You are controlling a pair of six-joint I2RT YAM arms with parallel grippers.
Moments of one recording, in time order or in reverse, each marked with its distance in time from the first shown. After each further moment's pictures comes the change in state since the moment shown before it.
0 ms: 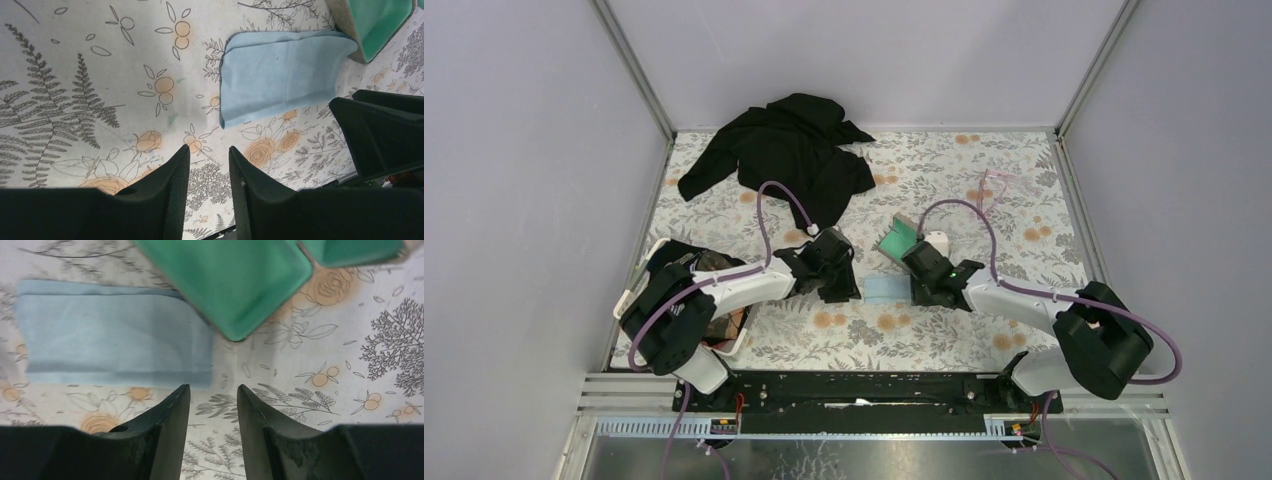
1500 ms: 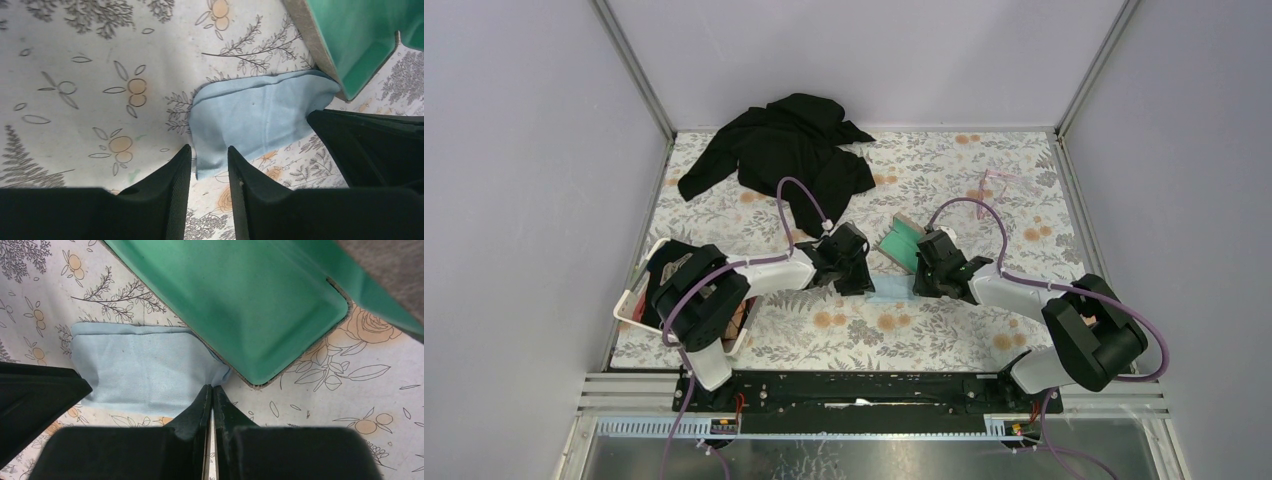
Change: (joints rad) left arm -0.002 0.196 0.105 0.117 0.015 -0.035; right arm -0.183 0.038 -0.081 0.233 -0.267 0.046
